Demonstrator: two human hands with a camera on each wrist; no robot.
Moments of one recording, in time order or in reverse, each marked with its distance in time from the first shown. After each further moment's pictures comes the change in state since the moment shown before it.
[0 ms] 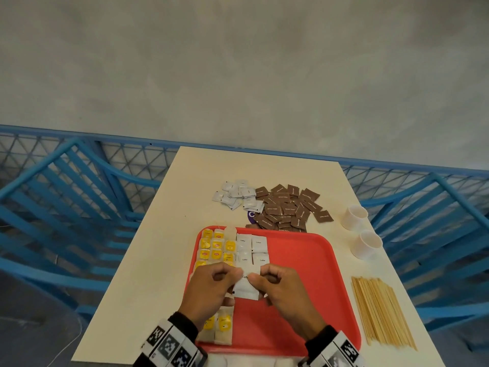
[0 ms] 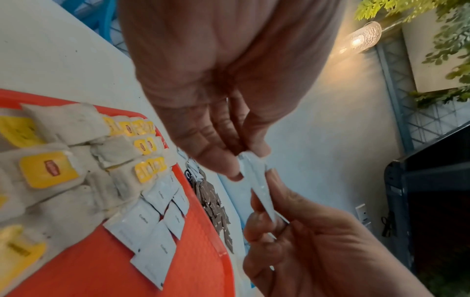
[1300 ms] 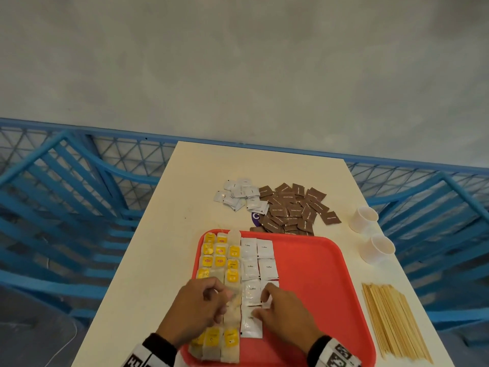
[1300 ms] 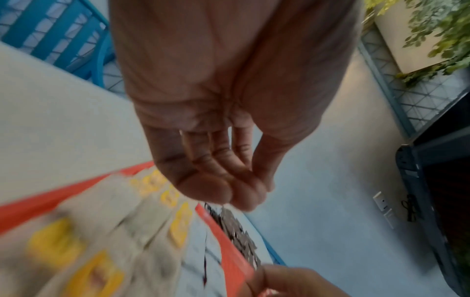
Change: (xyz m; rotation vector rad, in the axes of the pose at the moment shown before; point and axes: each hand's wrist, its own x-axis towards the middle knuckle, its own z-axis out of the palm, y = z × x) left_hand 0.016 -0.010 -0.046 0.297 -0.117 -0.029; right_hand 0.027 0.045 0.009 -0.858 -0.110 0.180
